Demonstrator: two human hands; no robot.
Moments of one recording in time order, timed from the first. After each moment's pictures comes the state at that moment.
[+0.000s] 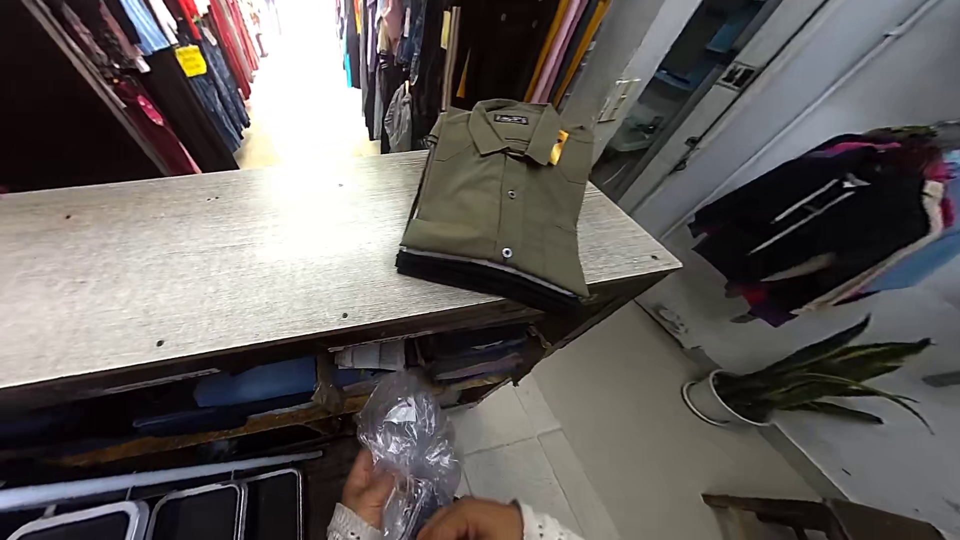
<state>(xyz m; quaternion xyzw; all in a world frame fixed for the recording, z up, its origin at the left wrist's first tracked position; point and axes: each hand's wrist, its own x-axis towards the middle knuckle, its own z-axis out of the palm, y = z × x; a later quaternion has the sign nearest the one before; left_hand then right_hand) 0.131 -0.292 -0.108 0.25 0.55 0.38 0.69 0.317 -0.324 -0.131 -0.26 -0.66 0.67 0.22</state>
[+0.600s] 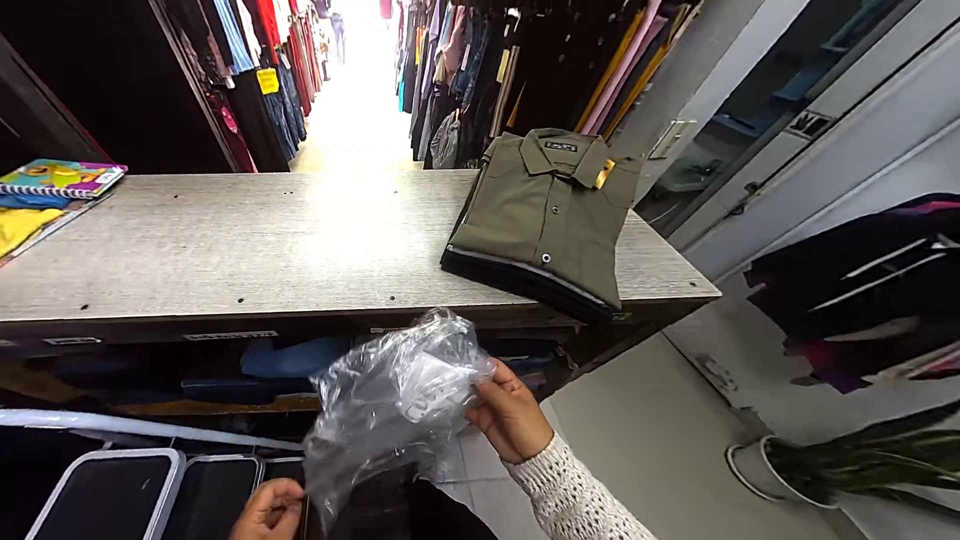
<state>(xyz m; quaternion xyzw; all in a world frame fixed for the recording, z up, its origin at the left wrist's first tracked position) -0.024 -0.363 -0.162 0.52 0.60 0.52 0.32 0.290 -0.270 -0.063 -0.40 -0.28 0.64 0.60</state>
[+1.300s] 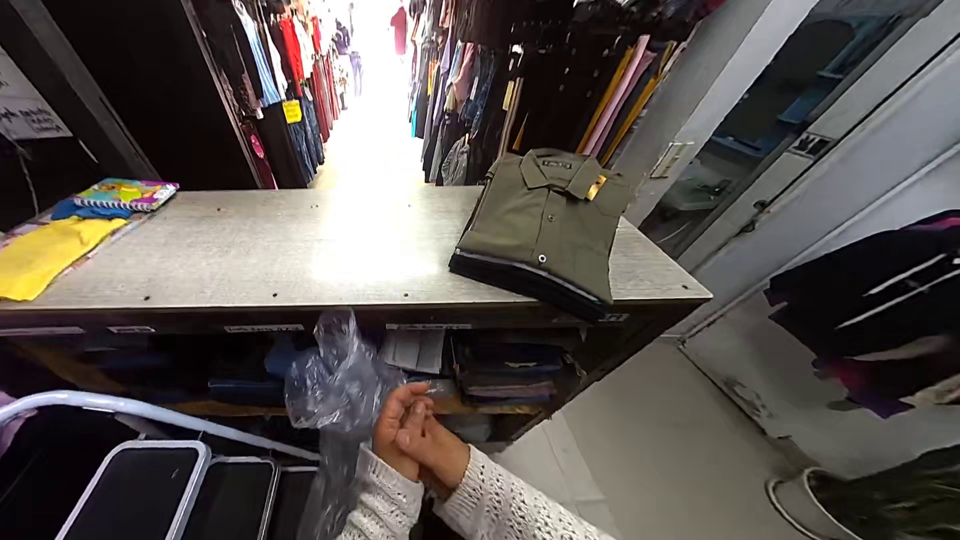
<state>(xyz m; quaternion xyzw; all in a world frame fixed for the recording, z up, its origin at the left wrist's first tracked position) 0.115 -0.317 -0.066 0.40 0.37 0.61 0.57 0.213 -0.314 -0.069 -0.35 -0.48 0.70 0.39</state>
